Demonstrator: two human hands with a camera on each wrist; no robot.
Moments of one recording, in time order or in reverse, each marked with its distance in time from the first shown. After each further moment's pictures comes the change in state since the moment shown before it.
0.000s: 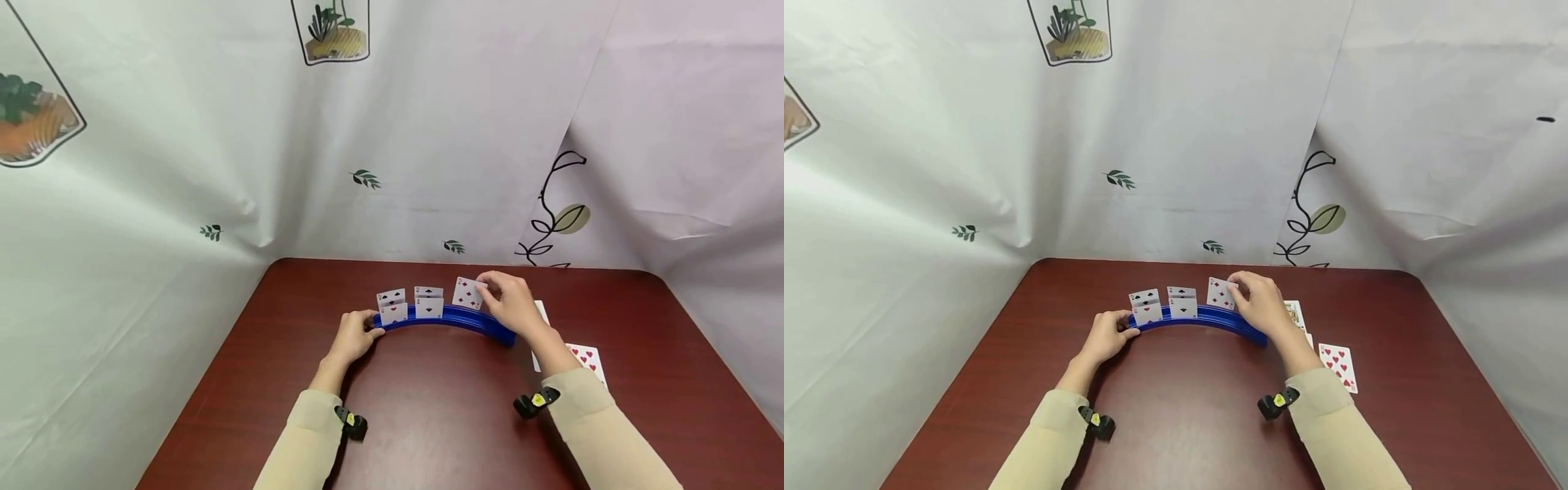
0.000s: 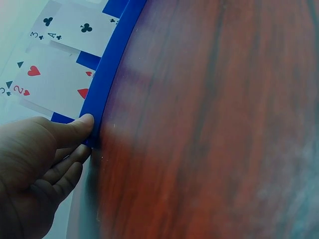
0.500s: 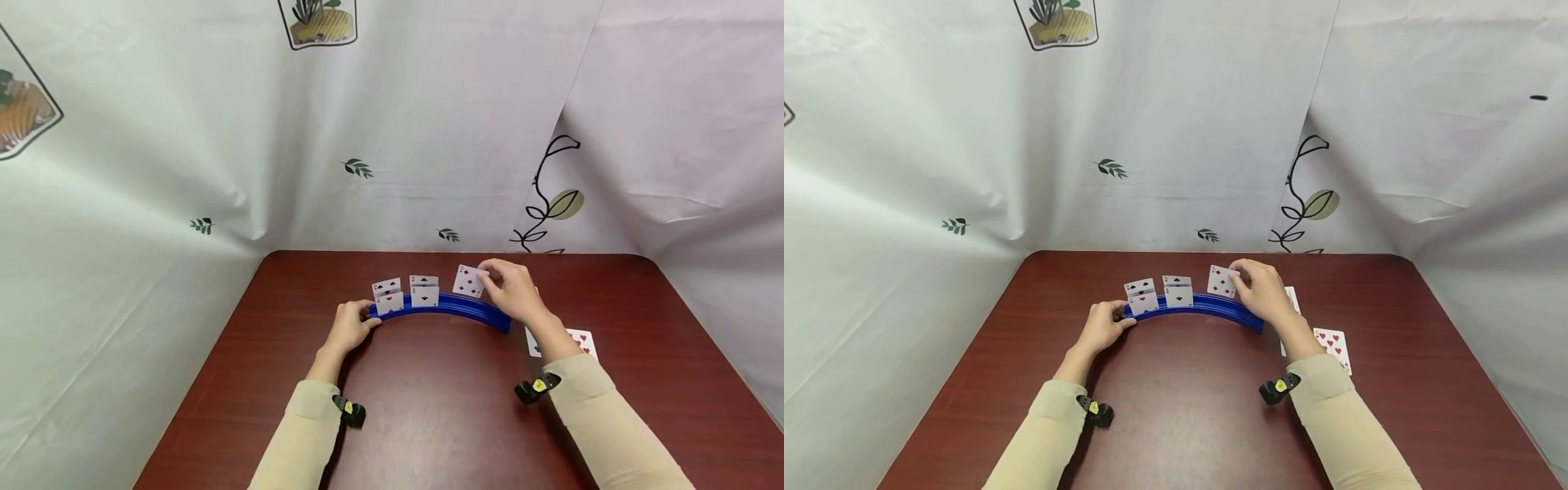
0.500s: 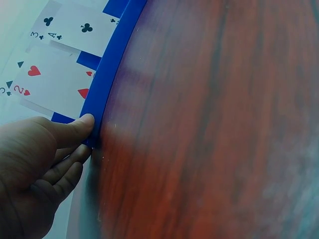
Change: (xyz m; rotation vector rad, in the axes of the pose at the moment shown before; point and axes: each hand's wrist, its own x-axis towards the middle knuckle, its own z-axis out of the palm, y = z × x) left_hand 0.005 -0.002 0.001 0.000 0.003 0.003; right_hand -0.002 0.001 -0.012 -0.001 -0.060 0.086
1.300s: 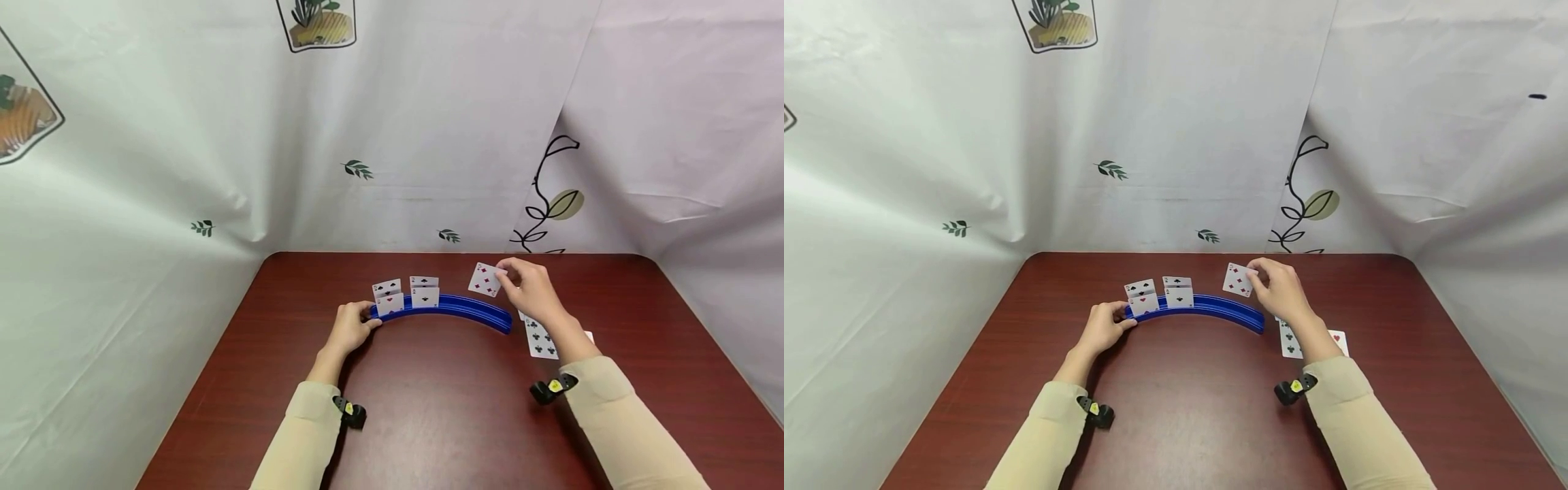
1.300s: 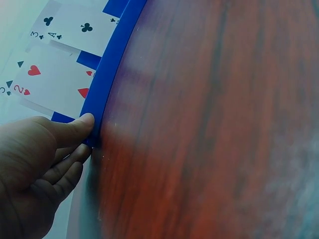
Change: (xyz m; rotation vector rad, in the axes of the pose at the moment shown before) left_hand -0.001 0.001 -0.001 0.009 -0.014 -0.012; right_hand -0.010 0.018 -0.020 -0.042 0.020 0.052
